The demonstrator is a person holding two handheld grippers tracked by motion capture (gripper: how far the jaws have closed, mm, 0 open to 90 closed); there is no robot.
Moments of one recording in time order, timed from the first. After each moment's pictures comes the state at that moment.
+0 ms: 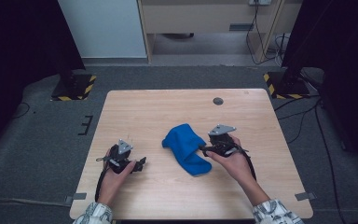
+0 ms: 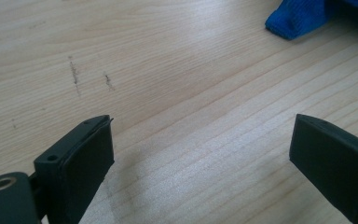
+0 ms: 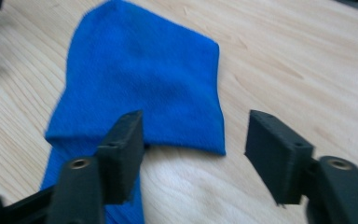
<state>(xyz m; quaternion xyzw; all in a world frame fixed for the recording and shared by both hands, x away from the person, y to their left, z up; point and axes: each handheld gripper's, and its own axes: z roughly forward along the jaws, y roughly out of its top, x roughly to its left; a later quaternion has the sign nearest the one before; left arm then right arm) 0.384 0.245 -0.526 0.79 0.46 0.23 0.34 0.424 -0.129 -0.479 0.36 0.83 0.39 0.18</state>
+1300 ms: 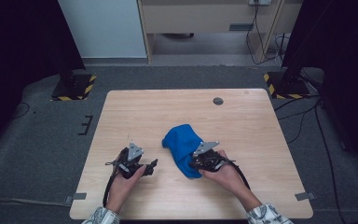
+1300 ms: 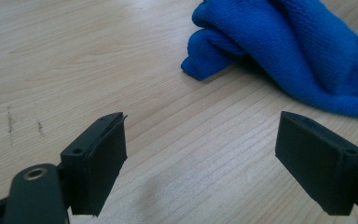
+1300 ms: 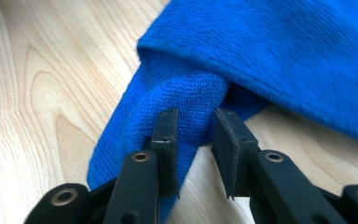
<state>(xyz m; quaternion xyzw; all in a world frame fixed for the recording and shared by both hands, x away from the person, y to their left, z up) 0.363 0.203 -0.510 0.79 0.41 0.22 0.39 0.397 -0.092 -0.521 0.26 0.89 0.37 0.09</state>
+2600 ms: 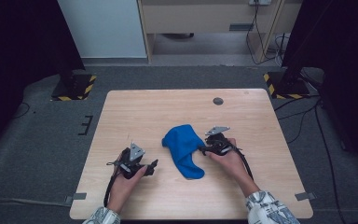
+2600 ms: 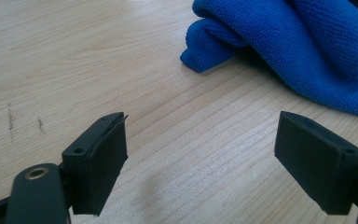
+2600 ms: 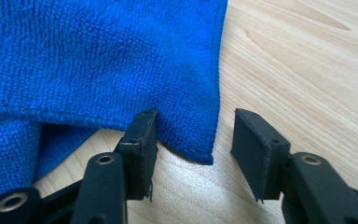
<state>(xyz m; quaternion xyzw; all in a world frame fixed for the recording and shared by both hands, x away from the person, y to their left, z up) 0.365 0.202 -0.513 0.80 0.42 0.23 0.37 0.457 -0.124 -0.531 0.37 0.84 0.36 0.14</state>
